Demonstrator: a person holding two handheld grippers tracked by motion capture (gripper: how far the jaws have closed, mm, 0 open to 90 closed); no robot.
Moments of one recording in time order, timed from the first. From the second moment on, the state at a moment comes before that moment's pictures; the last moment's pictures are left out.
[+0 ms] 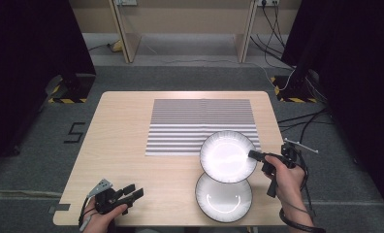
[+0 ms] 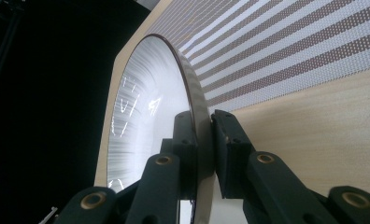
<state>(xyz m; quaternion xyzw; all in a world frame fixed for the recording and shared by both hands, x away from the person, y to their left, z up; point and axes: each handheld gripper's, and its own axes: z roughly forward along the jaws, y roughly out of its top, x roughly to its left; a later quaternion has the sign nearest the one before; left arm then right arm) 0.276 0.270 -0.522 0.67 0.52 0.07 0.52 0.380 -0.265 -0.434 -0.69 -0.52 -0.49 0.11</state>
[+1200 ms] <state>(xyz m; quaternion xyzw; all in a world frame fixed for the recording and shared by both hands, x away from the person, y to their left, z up) 0.277 0.271 -0.522 0.67 0.52 0.08 0.52 0.406 -0.264 -0.417 -0.69 -0.51 -0.50 0.09</state>
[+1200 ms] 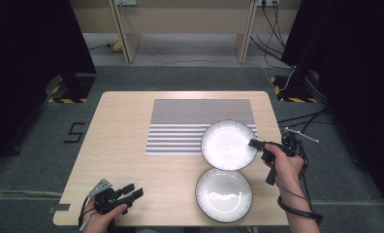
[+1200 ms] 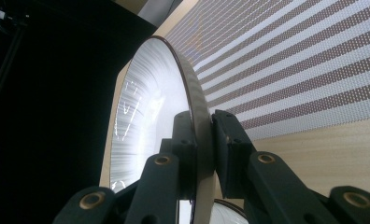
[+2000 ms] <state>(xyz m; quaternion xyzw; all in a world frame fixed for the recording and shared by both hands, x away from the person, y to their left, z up) 0.277 0.270 -0.522 0.67 0.52 0.08 0.52 0.421 -0.264 -0.416 -0.70 -0.51 -0.50 0.09</state>
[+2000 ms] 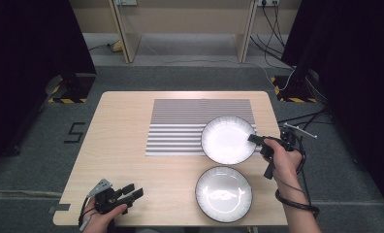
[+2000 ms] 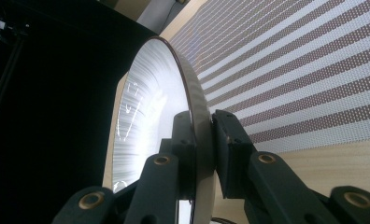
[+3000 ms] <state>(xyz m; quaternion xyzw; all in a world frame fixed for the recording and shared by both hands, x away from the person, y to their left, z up) 0.277 0.270 -0.522 0.67 0.52 0.08 0.52 0.444 -0.259 -0.406 -0.70 -0.50 -0.51 0.09</state>
